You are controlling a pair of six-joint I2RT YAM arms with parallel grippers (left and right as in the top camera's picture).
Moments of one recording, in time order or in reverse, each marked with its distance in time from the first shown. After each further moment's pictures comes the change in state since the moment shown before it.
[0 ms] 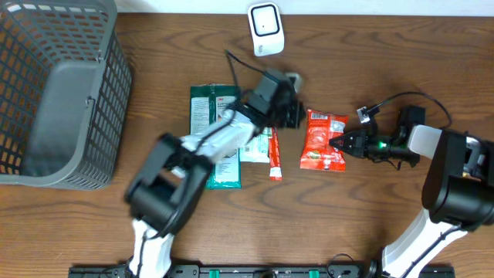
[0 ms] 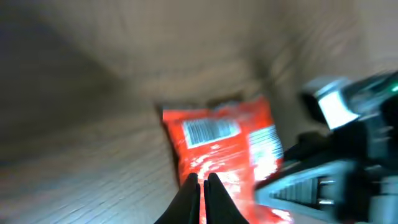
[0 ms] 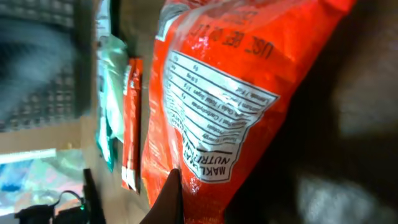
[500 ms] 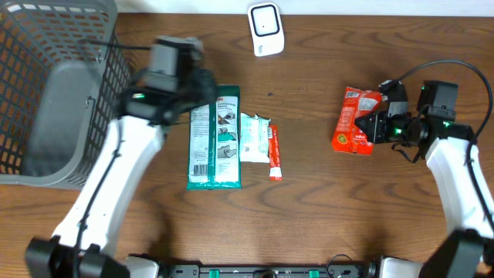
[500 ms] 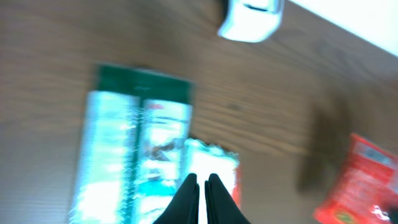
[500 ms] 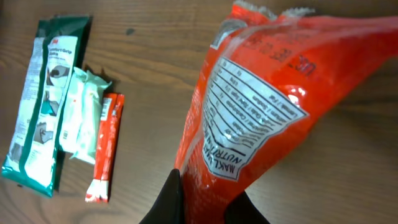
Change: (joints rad) left arm 0.380 -0.542 0.007 -0.644 -0.257 0.015; right arm 0.097 -0.535 0.077 -0.181 0.500 0.076
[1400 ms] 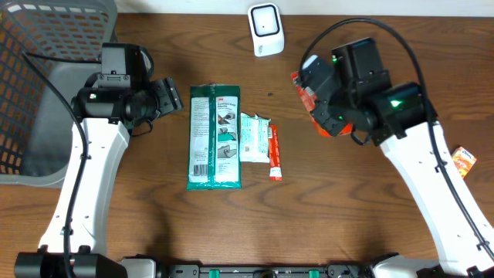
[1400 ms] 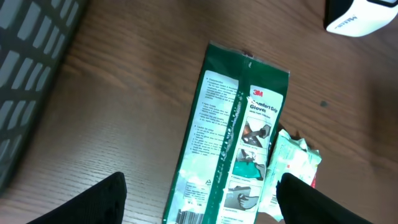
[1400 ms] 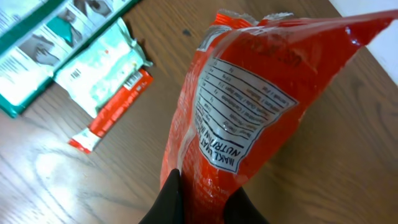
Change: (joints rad) left arm 0.185 -0.014 0.000 -0.193 -0.057 0.119; right arm 0.563 0.050 0.537 -0.443 0.547 -0.293
